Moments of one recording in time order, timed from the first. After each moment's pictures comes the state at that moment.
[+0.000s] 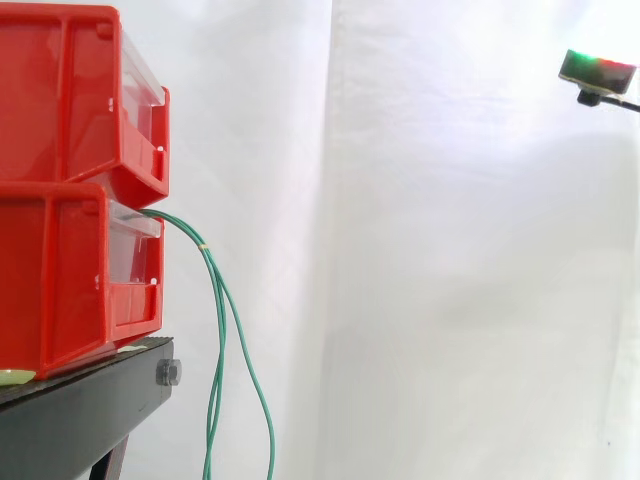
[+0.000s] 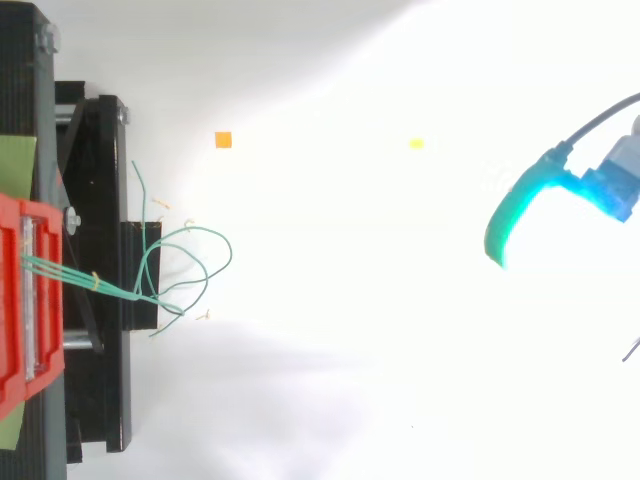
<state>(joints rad) 0.13 -1.75 -1.47 -3.21 -1.38 -0.13</state>
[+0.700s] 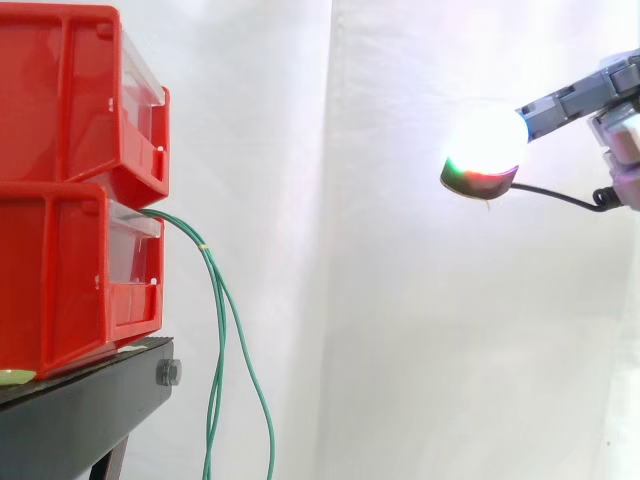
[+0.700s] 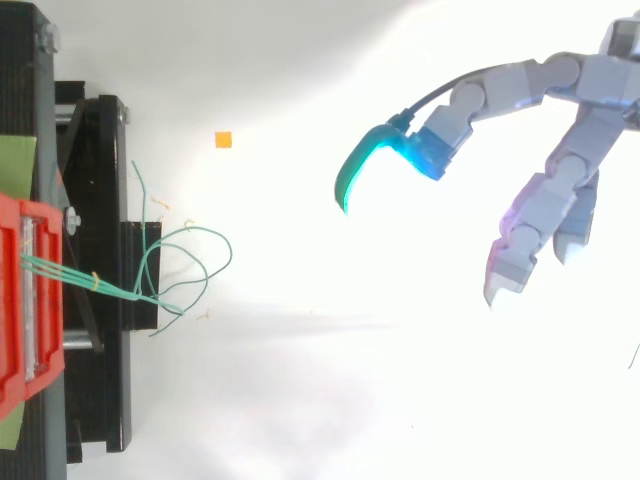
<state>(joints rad) 0.12 -1.90 -1.46 -3.02 -1.33 -0.19</state>
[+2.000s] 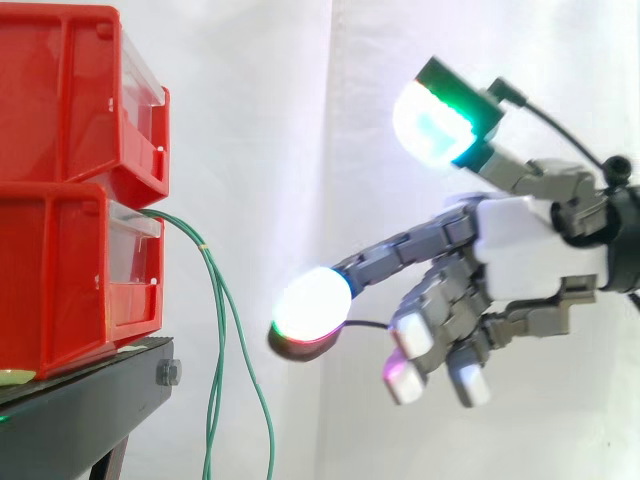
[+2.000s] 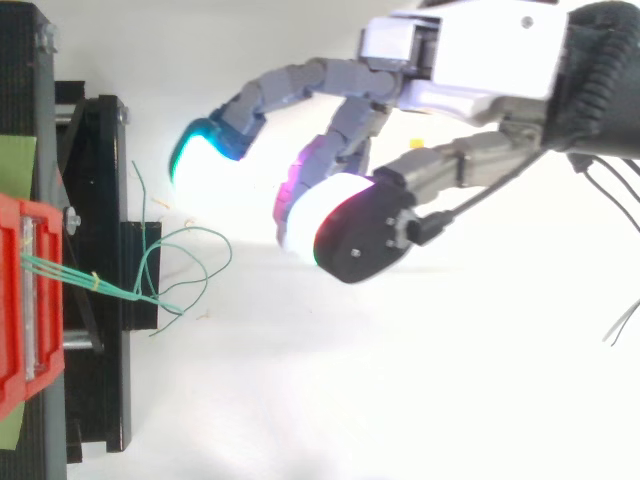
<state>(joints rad) 0.04 -2.22 -1.23 -2.89 -1.48 -0.22</state>
